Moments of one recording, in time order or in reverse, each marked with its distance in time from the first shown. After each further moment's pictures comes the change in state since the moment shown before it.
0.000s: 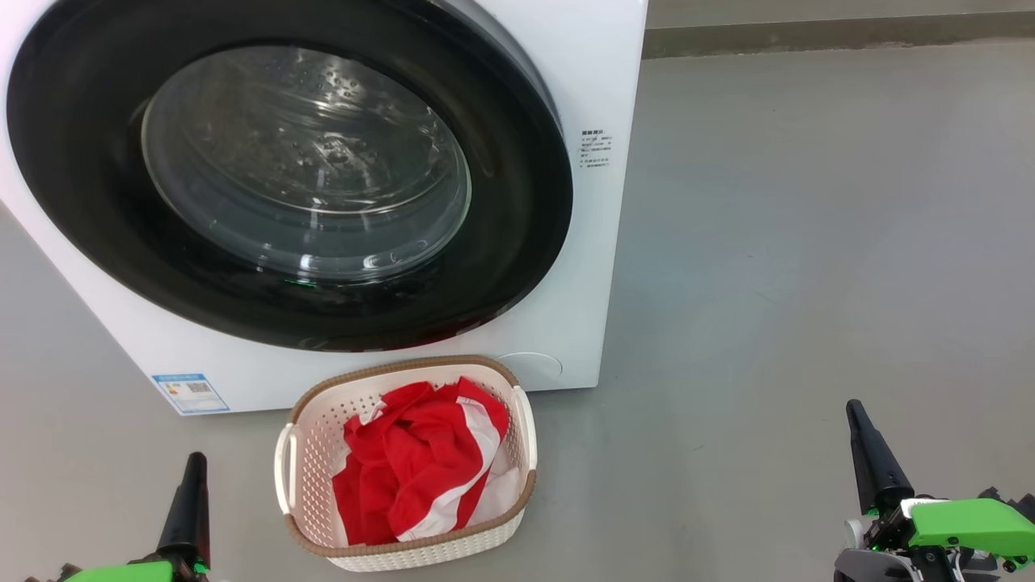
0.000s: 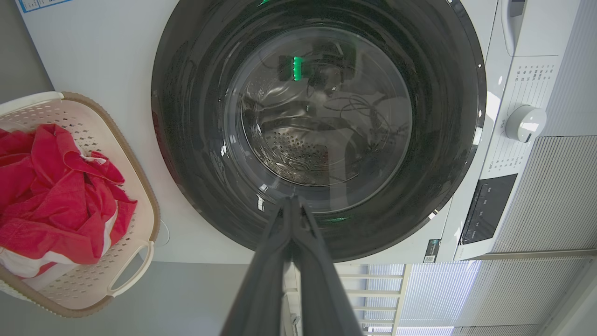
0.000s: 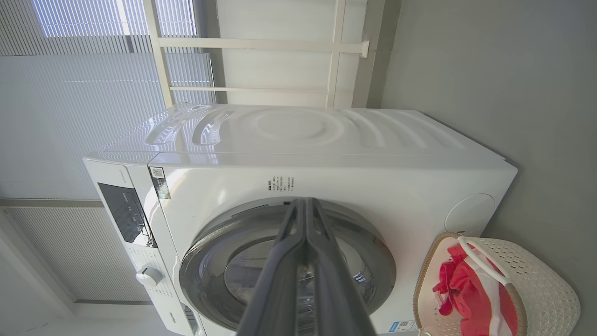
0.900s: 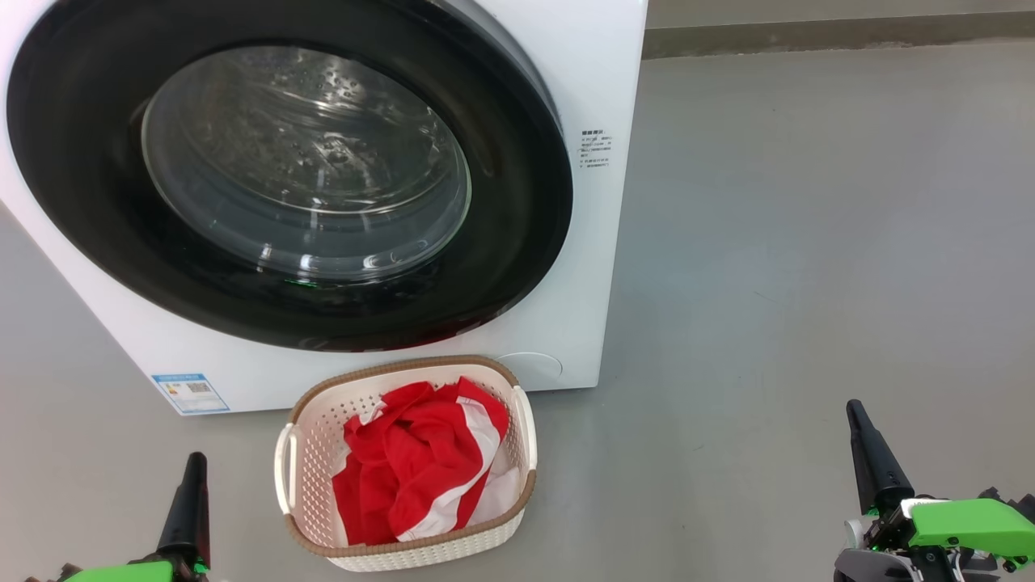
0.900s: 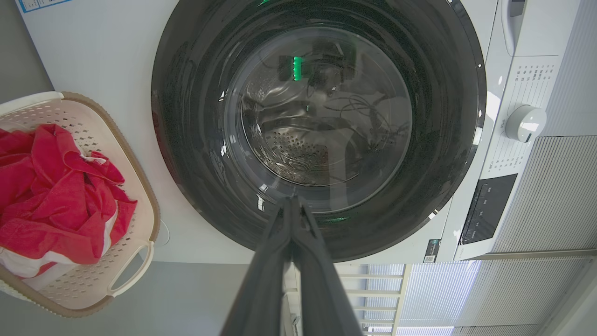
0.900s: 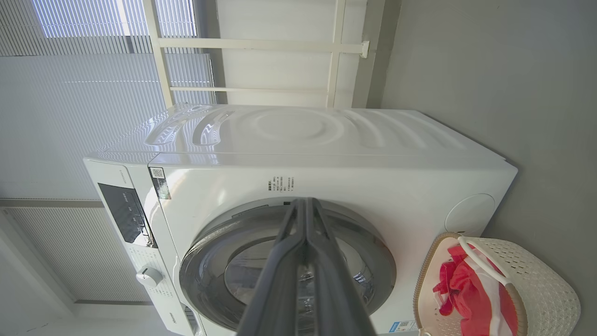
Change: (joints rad) left arm 0.000 0.000 0.000 0.000 0.000 0.000 0.000; right arm 0.000 0.001 -0.001 0.000 0.000 0.000 0.000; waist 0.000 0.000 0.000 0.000
